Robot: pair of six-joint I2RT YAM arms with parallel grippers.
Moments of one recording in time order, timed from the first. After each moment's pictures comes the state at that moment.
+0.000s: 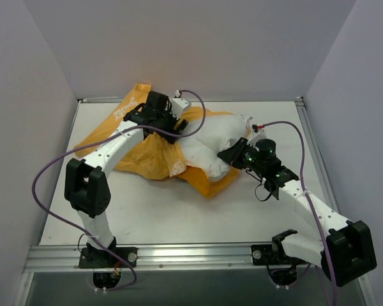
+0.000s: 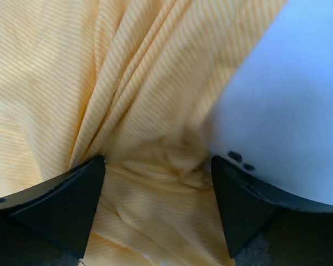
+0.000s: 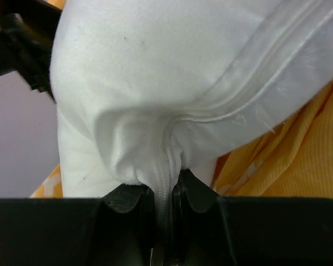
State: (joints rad) left arm -0.48 1.85 1.63 -0.57 0.04 0.30; right arm 0.38 1.08 0.64 0.07 -0.26 0.78
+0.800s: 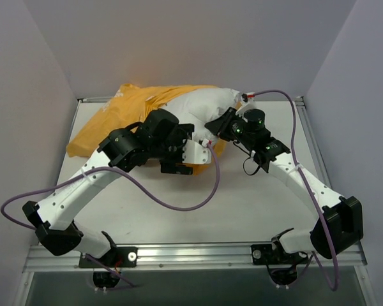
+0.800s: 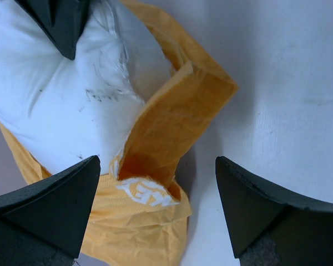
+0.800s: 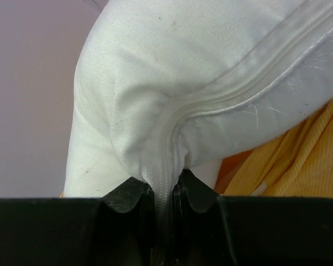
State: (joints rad) left arm -0.90 1.46 1.79 -1.06 0.06 0.83; right arm 0.47 1.34 1.07 0.01 -0.17 0.80
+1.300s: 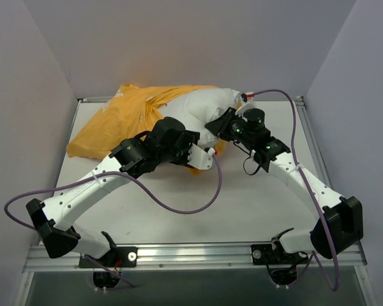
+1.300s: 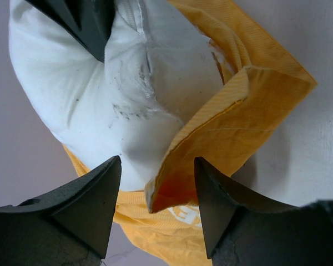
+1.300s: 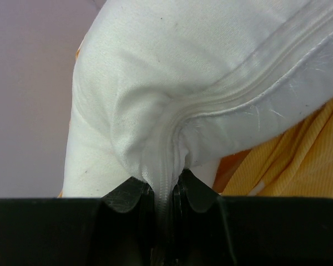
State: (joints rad) left arm -0.92 1.41 1.57 -0.80 -0.13 1.06; right arm 0.47 1.34 1.08 -0.02 -0.17 0.78
